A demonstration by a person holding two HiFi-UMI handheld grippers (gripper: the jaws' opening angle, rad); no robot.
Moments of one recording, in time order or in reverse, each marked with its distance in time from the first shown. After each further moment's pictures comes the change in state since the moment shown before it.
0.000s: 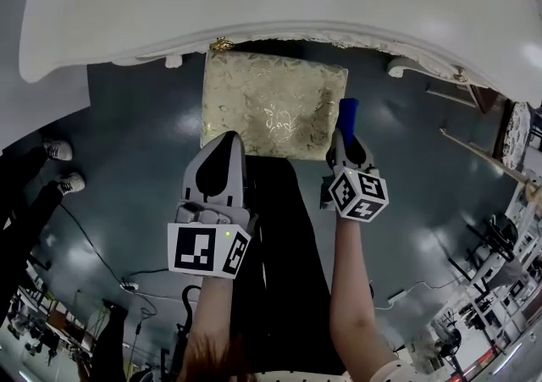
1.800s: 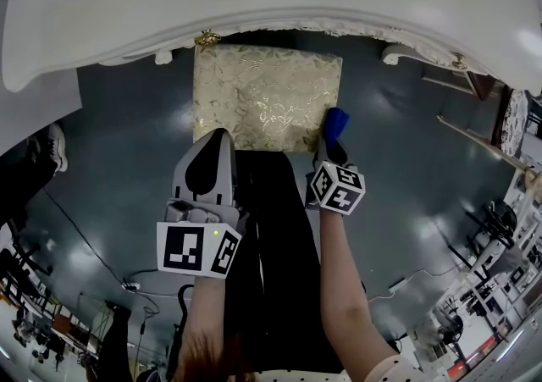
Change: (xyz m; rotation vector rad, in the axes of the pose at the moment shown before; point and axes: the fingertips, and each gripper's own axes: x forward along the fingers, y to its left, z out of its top) left arm 0.001 0.006 -0.008 -0.018 0.027 -0.027; right arm 0.009 -0.014 -0.081 0.051 0.178 -0.136
